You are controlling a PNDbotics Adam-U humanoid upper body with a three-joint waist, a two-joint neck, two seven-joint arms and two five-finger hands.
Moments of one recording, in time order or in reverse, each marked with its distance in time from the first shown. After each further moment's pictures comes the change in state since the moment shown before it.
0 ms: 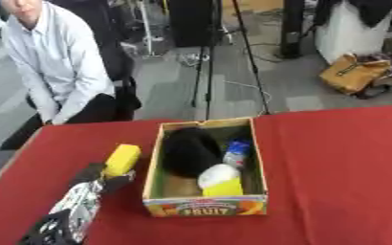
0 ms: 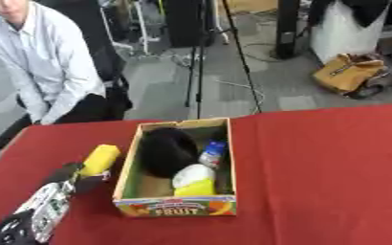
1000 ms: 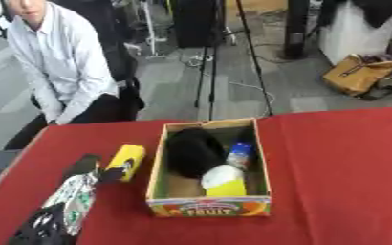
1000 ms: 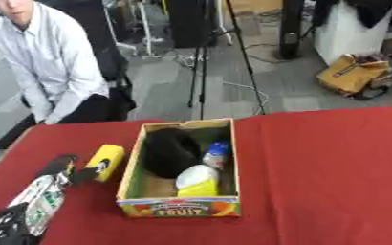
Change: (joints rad) left arm -0.015 0.017 0.008 -0.039 -0.005 0.008 -0.006; right arm 0.014 0.000 0.000 0.000 -0.017 0.008 0.011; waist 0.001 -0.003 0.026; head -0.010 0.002
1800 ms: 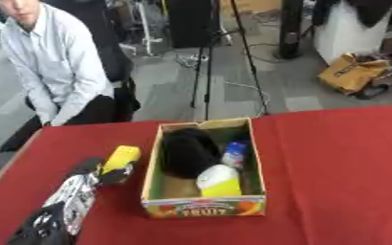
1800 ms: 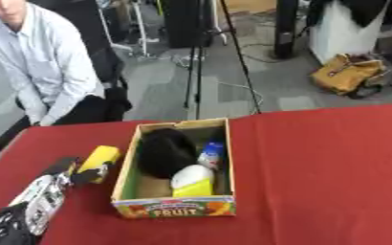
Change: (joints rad) left arm -0.007 0.000 0.012 0.027 -0.002 -0.025 -0.002; right arm -0.001 0.000 0.000 0.000 -0.016 0.004 -0.008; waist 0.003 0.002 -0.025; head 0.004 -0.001
